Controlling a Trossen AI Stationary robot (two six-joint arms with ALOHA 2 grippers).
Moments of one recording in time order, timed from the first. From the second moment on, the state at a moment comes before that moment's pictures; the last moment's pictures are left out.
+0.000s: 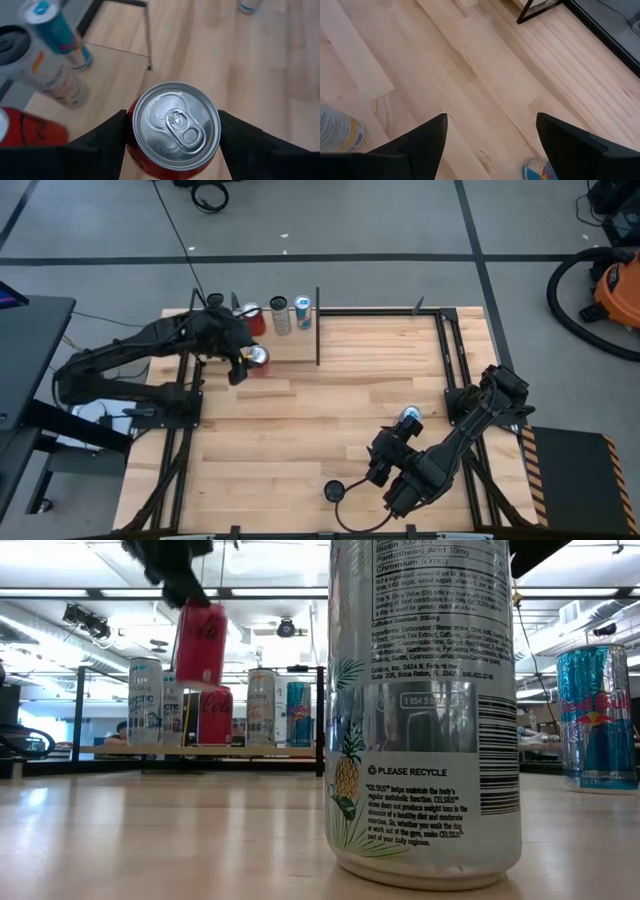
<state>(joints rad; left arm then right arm) 0.37 1.01 1.06 -0.82 0.05 0.09 0.75 1.85 1.61 -1.41 0.77 1.40</state>
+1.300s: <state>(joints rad) 0.70 0.91 0.67 -0.46 0.23 0.09 0.72 1.85 1.61 -1.41 0.81 1.39</state>
